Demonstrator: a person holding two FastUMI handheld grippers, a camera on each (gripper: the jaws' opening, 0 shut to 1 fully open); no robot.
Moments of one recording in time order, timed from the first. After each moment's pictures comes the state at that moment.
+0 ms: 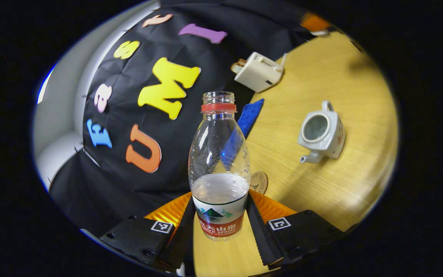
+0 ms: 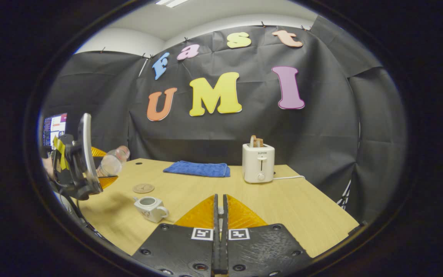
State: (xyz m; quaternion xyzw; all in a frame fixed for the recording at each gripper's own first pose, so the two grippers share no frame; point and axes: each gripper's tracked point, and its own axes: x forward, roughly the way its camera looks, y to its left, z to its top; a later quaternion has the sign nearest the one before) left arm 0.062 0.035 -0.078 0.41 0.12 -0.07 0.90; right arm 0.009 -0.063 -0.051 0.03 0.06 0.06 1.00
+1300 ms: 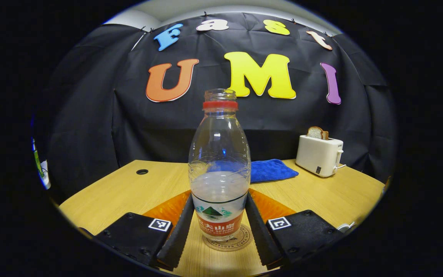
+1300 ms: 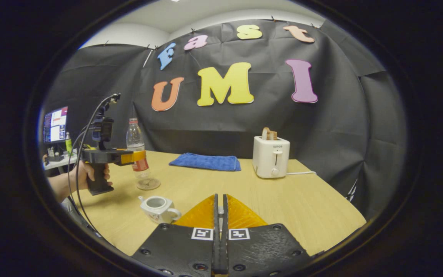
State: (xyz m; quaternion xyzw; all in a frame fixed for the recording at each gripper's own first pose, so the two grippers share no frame) left arm 0.197 0.043 -0.100 -0.03 0.12 -0.07 0.99; right arm 0.031 -0.026 -0.063 0.01 0.09 0.07 0.99
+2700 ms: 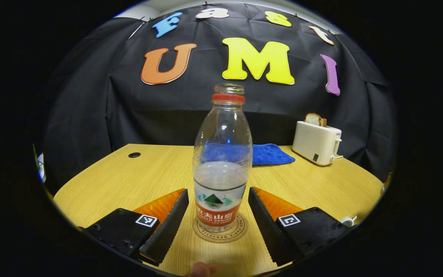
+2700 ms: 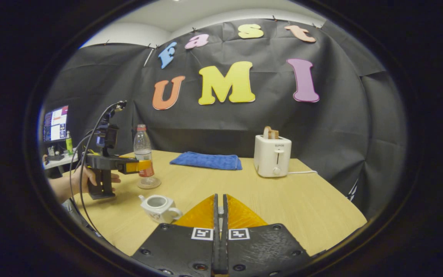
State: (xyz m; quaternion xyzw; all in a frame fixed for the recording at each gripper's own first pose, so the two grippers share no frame) left arm 0.174 0.034 -0.126 -0.03 0.18 -0.09 0.98; right arm 0.033 -0.012 -0.065 0.01 0.09 0.08 0.99
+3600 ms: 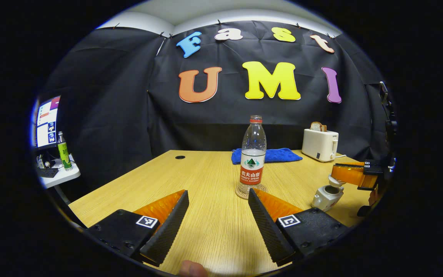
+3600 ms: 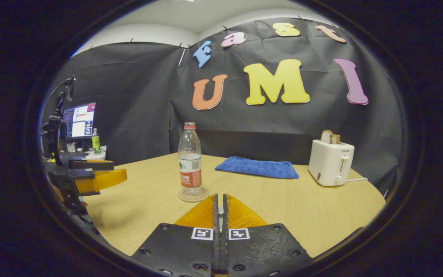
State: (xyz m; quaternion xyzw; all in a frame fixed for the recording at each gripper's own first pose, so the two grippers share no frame) left arm 0.022 0.125 -0.089 -0.02 0.12 0.00 0.99; right arm 0.077 0.130 -0.074 0.00 0.08 0.21 0.97
